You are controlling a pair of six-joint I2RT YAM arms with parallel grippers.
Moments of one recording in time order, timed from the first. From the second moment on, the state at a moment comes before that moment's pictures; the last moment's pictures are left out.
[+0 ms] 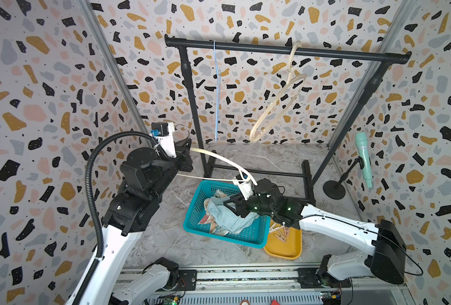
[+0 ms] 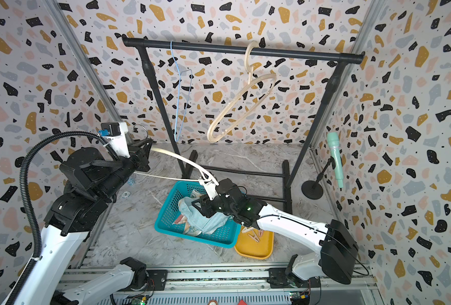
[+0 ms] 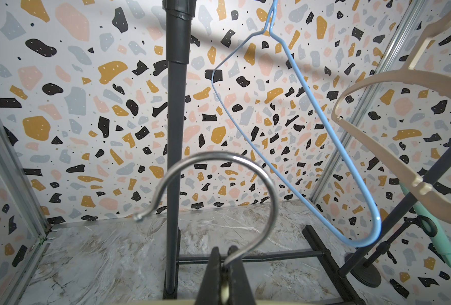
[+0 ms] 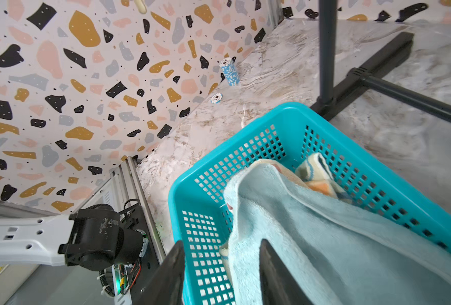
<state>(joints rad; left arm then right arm) -0.39 0.97 1.42 -0.49 -0.05 -0.19 0.97 1.34 1.00 -0.08 -0.19 0.41</state>
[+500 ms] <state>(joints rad) -0.39 0.99 1.43 -0.57 0.02 -0.17 0.74 0.90 0.91 -0.18 -0.35 0.36</state>
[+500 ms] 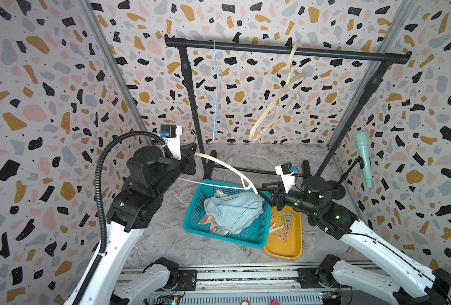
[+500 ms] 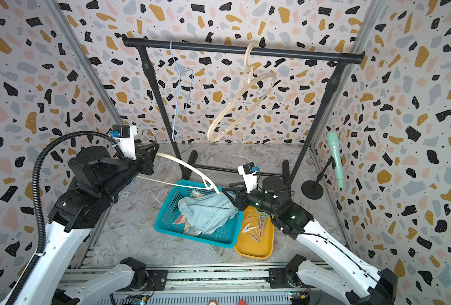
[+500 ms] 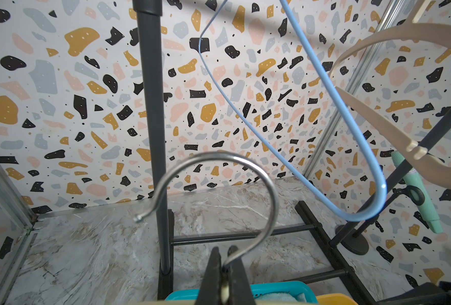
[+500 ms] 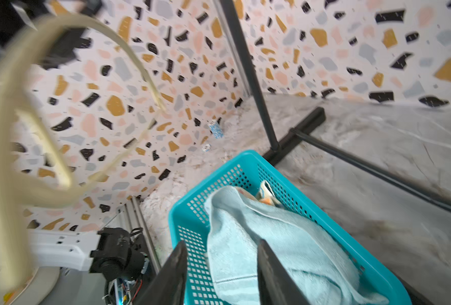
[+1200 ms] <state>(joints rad) -0.39 1.03 1.43 -0.61 0.07 -0.17 0.95 0.99 1.17 -0.26 -0.55 0.15</state>
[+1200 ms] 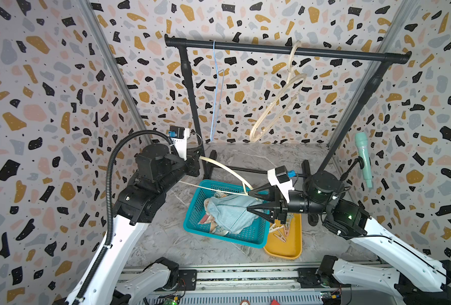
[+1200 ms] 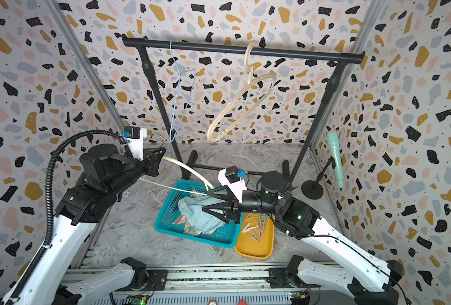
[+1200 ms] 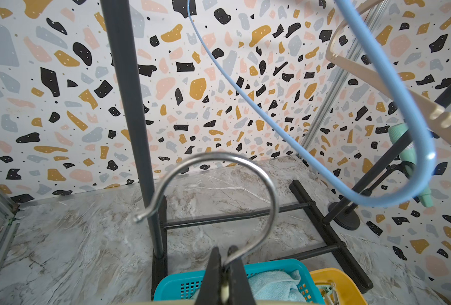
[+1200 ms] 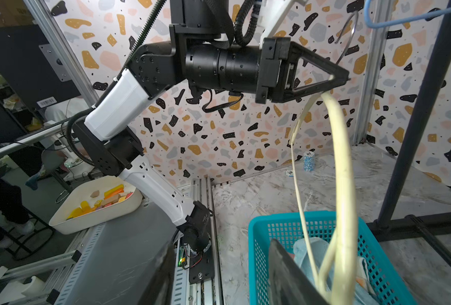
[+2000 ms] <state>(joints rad) -0.39 1.03 1.43 -0.61 0.09 -0.17 0.95 1.04 1.24 -0.32 -0.28 0.04</state>
